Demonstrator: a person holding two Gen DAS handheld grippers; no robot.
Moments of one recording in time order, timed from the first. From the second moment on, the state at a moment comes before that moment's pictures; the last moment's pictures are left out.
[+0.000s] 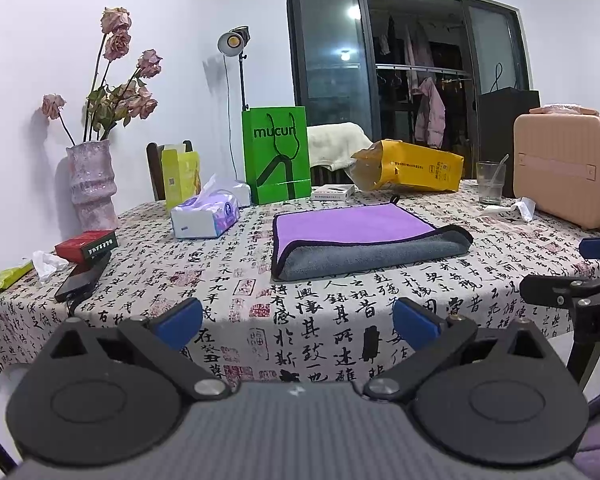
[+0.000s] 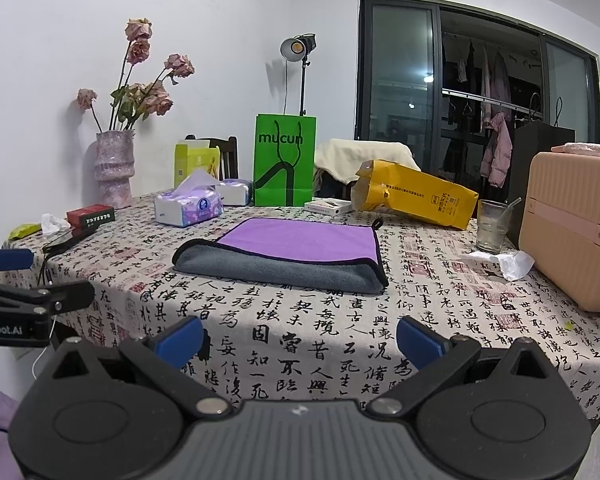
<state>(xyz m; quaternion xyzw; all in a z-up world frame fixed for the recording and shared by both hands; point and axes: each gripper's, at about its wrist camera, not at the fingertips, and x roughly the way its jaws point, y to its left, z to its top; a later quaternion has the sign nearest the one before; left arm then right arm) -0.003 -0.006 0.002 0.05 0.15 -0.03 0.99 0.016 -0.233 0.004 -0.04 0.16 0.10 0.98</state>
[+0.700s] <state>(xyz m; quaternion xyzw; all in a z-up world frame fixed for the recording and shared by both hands) -0.002 -0.006 -0.001 0.05 0.16 -0.04 0.99 0.019 -0.235 0.001 -0.04 0.17 0.09 0.98</state>
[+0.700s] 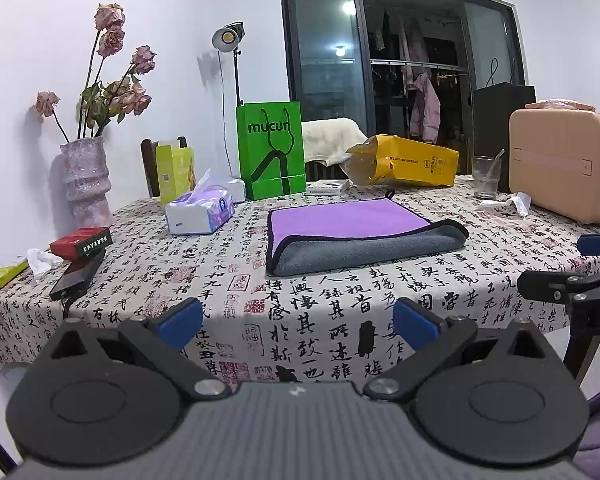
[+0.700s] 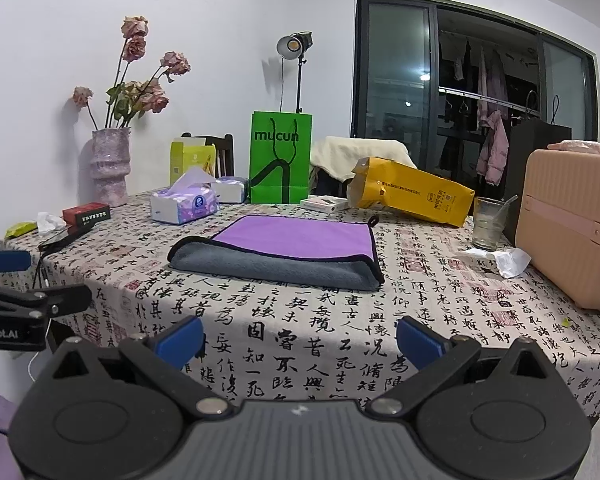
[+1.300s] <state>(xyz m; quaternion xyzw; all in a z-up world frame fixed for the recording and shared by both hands) 0.025 0.004 0.005 0.05 0.17 -0.04 0.98 0.029 -0.237 -0.008 -0.04 0.14 0.08 0.99</state>
